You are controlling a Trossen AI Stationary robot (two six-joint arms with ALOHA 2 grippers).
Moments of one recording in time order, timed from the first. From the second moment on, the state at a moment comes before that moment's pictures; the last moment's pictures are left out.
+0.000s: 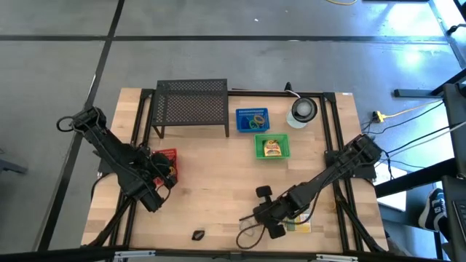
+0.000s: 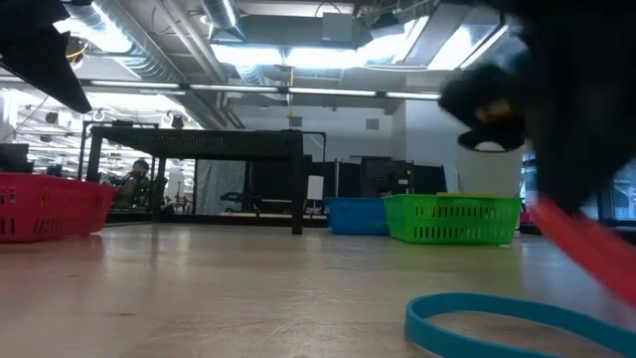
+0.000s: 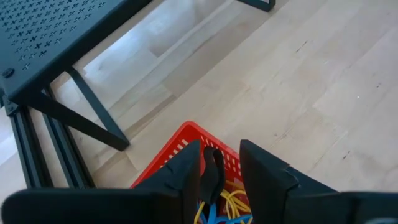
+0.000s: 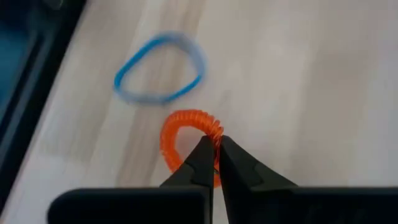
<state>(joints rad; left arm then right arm) -0.84 1.38 0.91 -1.46 -0.77 -1.77 0.63 1.85 1.16 -0.39 0.16 0.30</state>
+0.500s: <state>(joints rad) -0.84 1.38 0.91 -1.46 -0.94 -1.77 0.55 1.50 1.16 -0.10 1.01 0.32</state>
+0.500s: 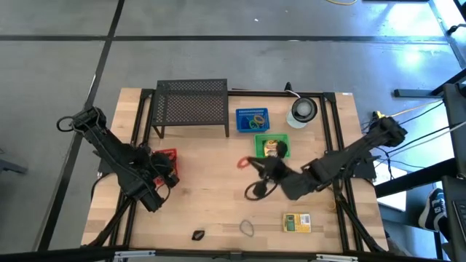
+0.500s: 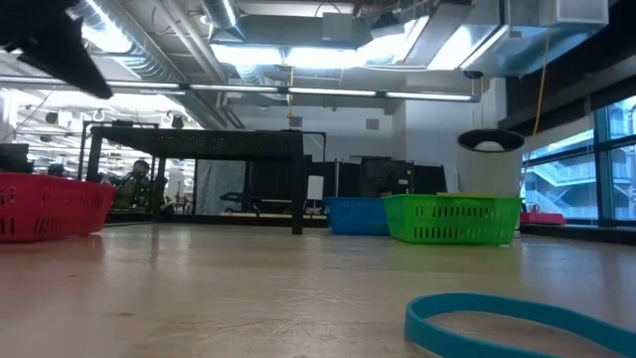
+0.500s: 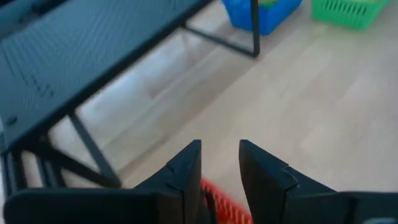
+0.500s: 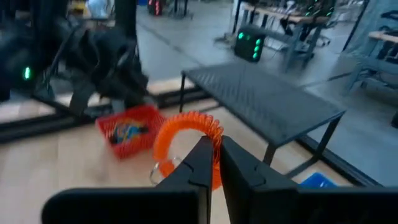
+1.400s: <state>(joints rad) -0.77 1.38 0.91 -1.41 -1.03 -1.77 0.24 1.49 1.10 -0.45 1.01 0.68</state>
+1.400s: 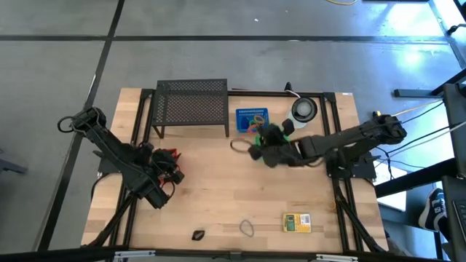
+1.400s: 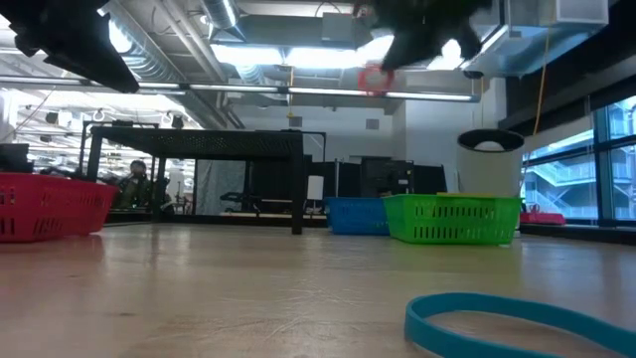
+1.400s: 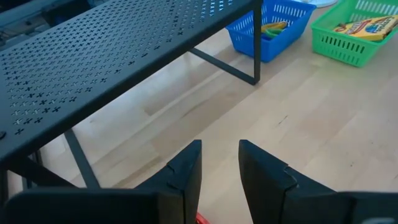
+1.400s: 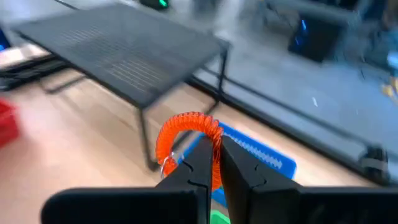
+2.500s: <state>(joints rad) -0.70 1.38 0.91 -1.41 -1.08 -1.71 -0.05 1.59 0.74 0.08 0.88 0.80</state>
